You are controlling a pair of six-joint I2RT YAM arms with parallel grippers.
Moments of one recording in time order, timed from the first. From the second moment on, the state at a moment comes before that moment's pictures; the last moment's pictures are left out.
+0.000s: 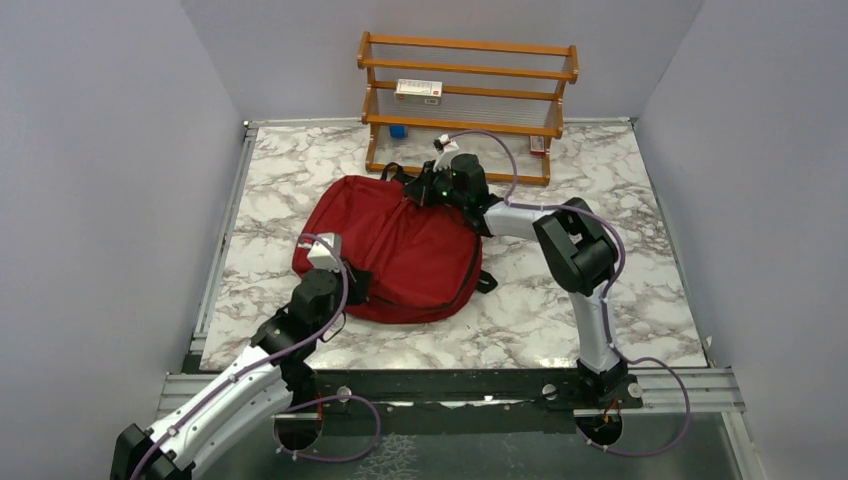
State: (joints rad) left arm -0.66 0.57 0.29 -0.09 -0.23 -0.57; right arm 0.59 2.14 1.36 0.57 -0.27 0.44
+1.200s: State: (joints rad) left arm -0.66 0.48 0.45 -0.29 -0.34 -0.63; right arm 0.56 1.93 1.20 0.54 -0.12 0.17
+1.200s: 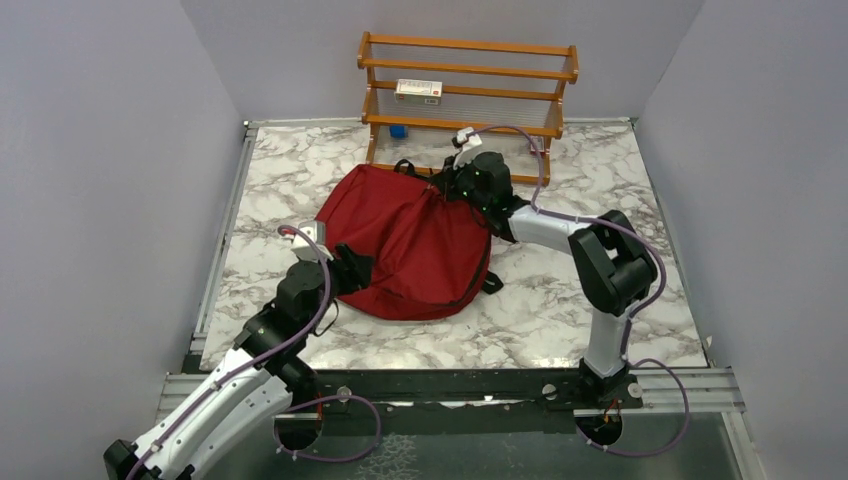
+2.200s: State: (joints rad) left arm -0.27 0.87 0.75 -0.22 -0.16 -0.31; right arm 0.55 1.03 0.82 -0.02 0.23 0.24
